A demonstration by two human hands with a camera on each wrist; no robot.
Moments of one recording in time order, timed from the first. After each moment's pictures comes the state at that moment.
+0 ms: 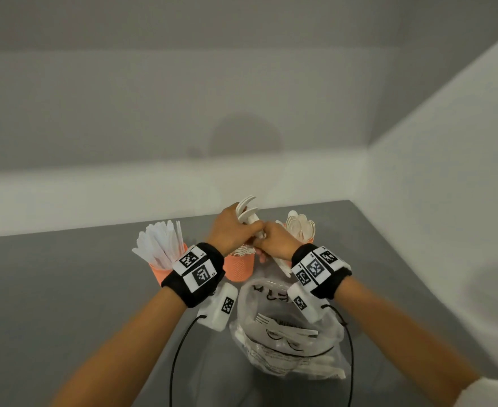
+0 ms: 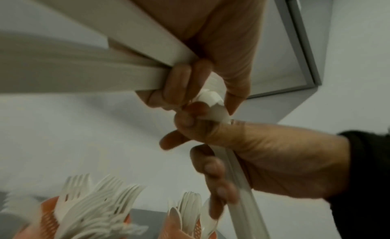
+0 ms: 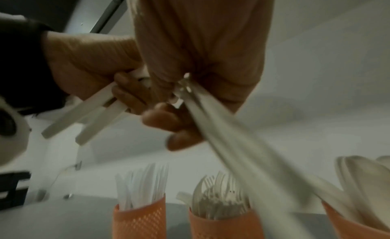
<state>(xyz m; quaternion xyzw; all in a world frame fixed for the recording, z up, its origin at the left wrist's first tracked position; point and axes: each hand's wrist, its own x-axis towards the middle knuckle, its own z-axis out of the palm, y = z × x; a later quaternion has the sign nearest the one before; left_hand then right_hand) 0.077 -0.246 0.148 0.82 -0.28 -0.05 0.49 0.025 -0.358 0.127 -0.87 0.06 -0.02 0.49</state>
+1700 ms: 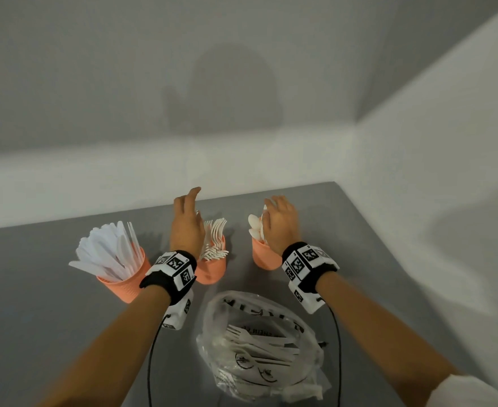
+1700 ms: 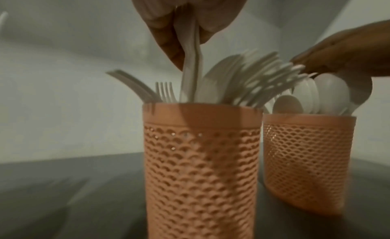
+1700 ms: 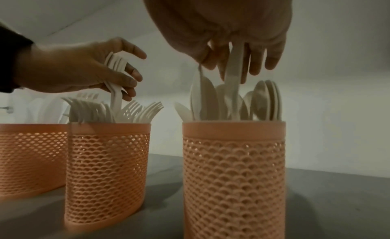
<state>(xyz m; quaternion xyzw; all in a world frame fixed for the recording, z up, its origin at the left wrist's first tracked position) 0.150 -0.286 0.062 0.85 -0.24 0.12 0.45 0.072 -0.457 0.047 -0.93 0.17 -0.23 0.22</state>
